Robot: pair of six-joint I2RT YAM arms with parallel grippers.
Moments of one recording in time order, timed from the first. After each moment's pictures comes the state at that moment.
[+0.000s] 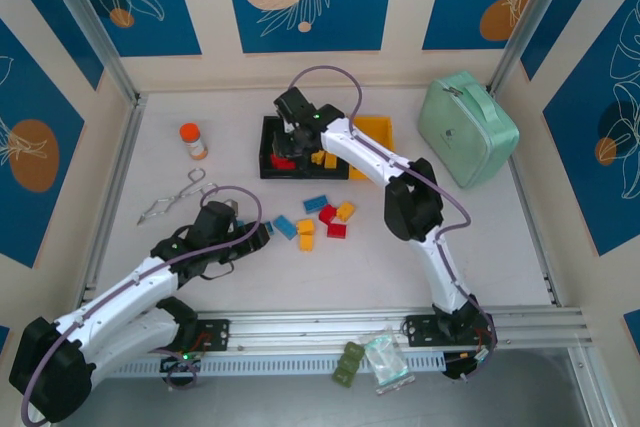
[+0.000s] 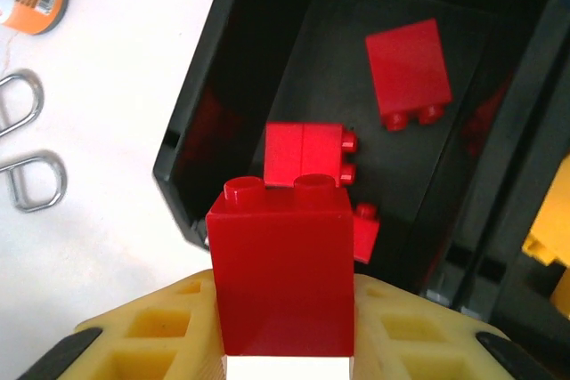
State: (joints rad) left arm -0.58 0.87 0.46 -0.44 0.10 -0.91; right arm 0.71 2.31 2.19 -0.89 -0.03 0.44
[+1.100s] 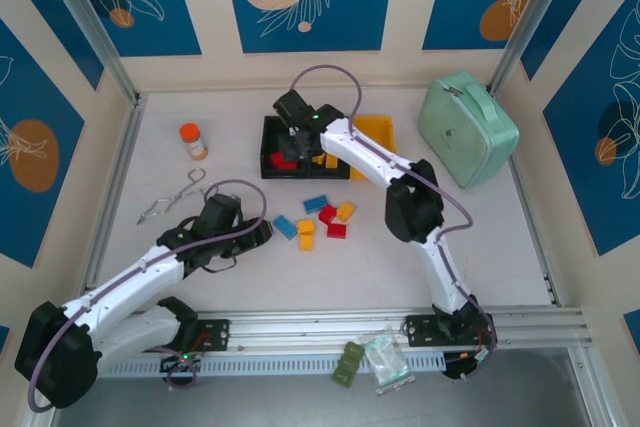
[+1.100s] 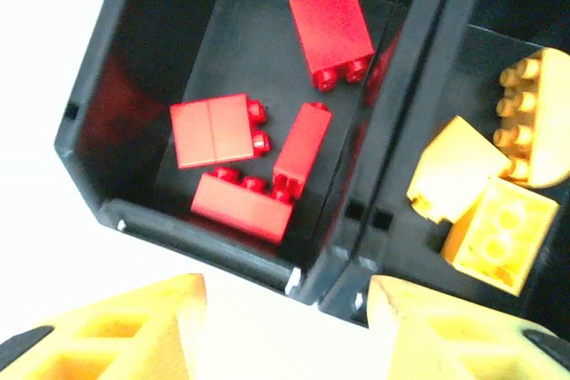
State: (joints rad) left arm -0.58 0.97 0.55 -0.49 0.08 -0.89; right arm 0.72 2.22 2.09 -0.94 0.13 0.40
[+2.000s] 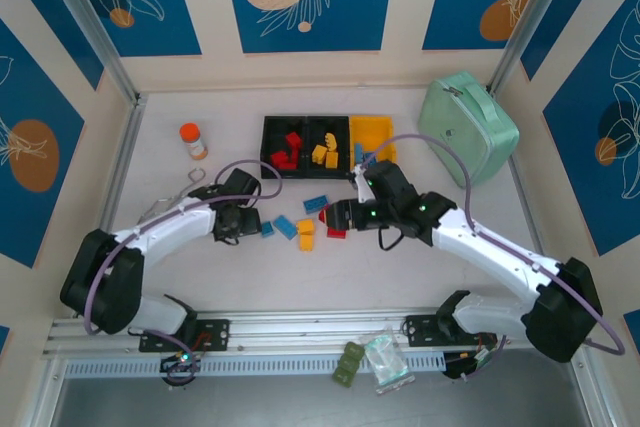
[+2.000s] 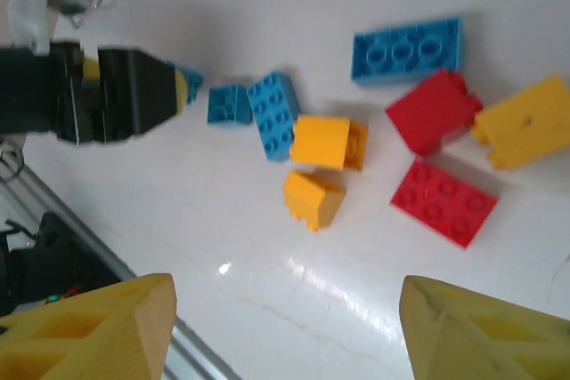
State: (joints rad) left arm -0.51 1.42 0.81 -0.69 -0.16 -0.69; right arm 0.72 1.15 0.83 -0.50 -0.28 0.58
